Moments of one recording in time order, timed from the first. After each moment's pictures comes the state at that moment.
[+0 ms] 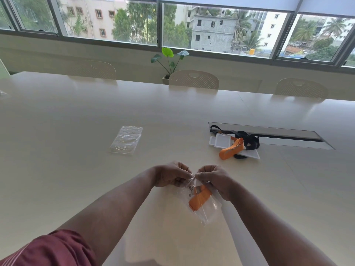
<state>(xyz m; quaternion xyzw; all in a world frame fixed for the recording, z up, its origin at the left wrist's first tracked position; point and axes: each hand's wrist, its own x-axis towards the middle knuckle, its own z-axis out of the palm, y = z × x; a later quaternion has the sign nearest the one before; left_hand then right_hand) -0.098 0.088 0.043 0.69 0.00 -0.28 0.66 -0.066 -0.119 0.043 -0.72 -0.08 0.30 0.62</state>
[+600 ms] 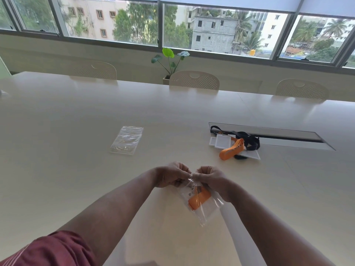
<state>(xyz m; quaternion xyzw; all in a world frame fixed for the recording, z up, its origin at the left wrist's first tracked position) -0.097 0.089 0.038 0.71 0.00 -0.26 0.66 -0.074 -0.112 0.052 -0.75 -0.10 0.31 0.58</state>
